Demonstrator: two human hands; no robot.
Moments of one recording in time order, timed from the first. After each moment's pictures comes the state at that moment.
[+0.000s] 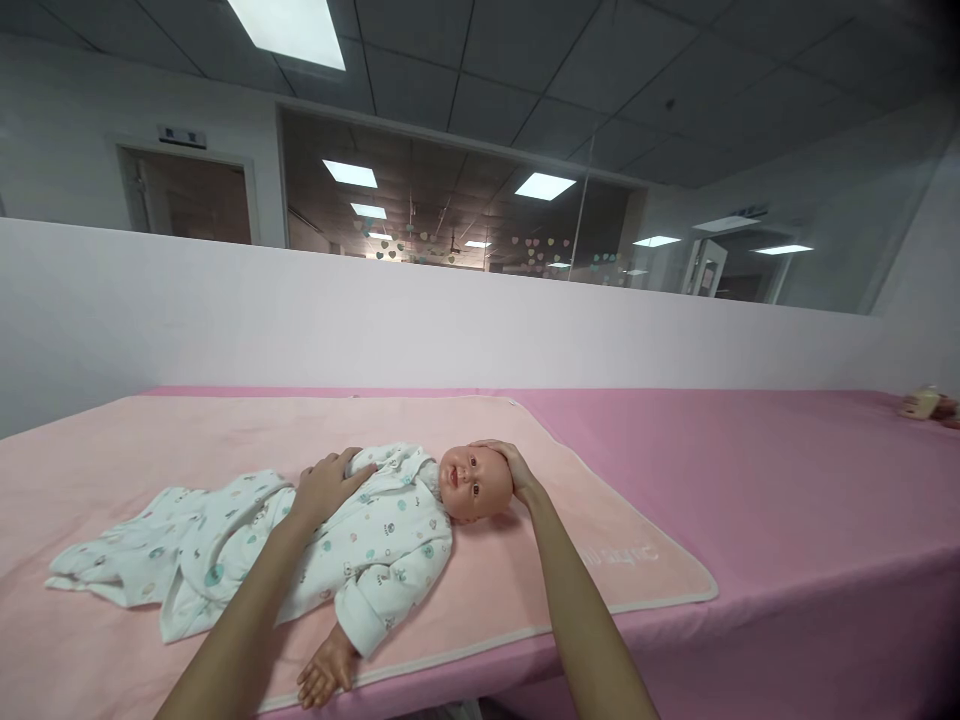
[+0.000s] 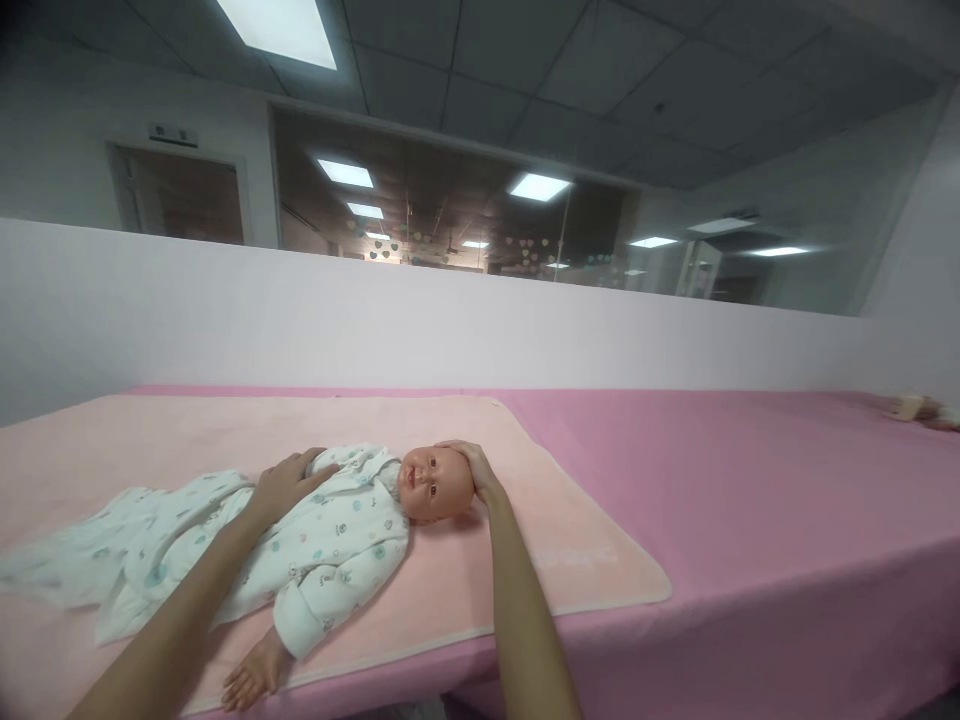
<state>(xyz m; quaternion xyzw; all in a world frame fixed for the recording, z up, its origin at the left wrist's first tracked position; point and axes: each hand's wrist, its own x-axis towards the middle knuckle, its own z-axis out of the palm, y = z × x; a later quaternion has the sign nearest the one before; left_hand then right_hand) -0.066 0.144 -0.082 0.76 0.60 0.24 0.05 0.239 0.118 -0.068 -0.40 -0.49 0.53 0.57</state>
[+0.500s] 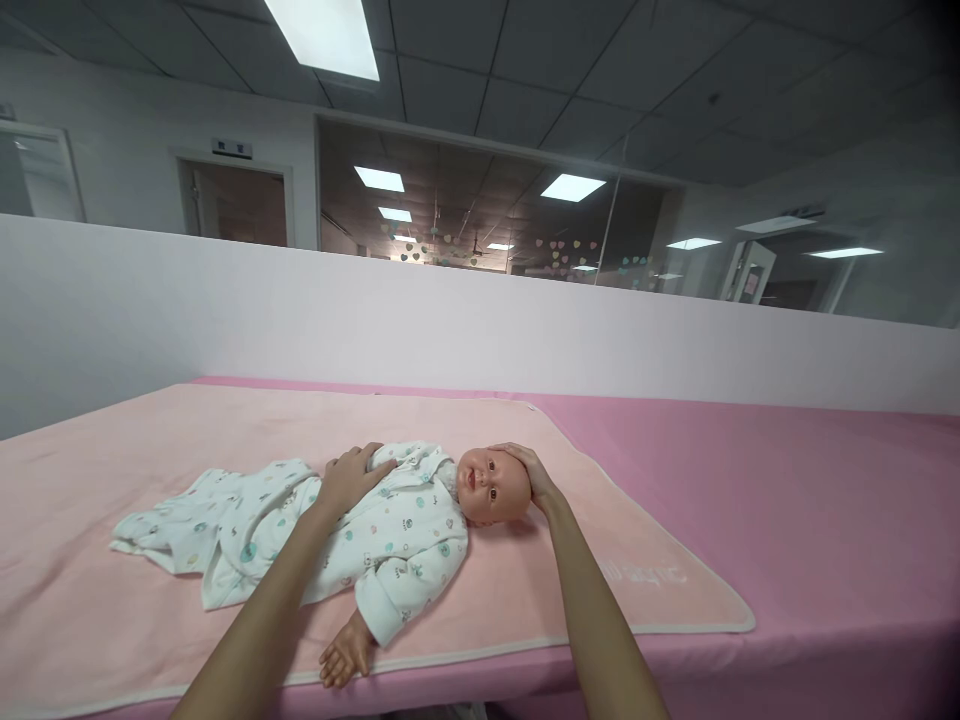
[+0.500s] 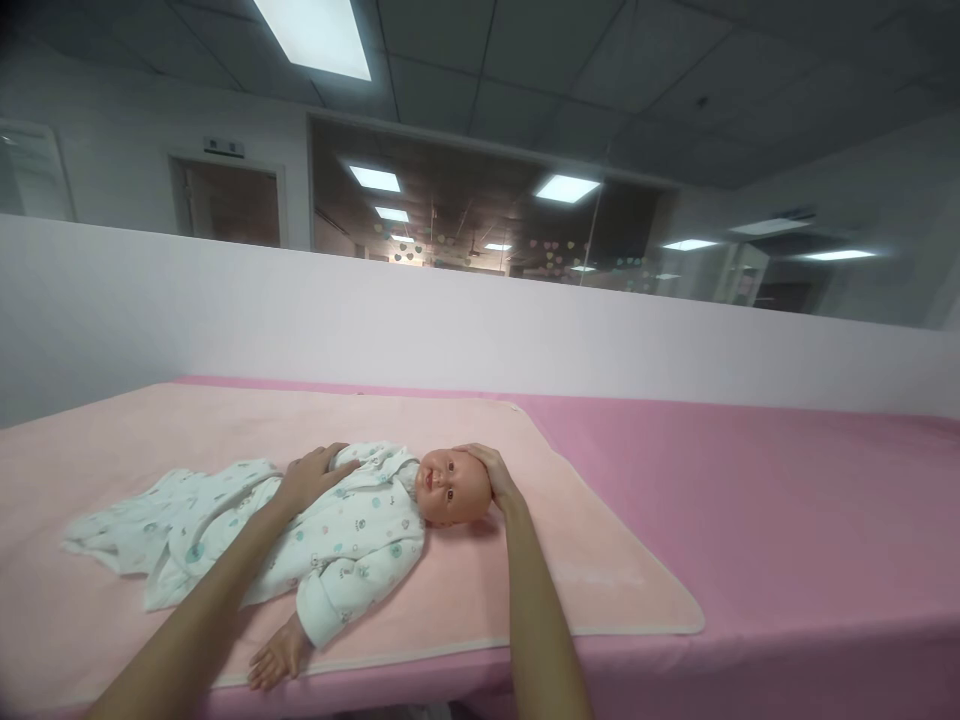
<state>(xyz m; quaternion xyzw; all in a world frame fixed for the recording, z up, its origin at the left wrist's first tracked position) -0.063 0.140 -0.080 0.76 0.59 0.26 0.04 0.239 0.117 -0.068 -0.39 -0.55 0.48 0.56</state>
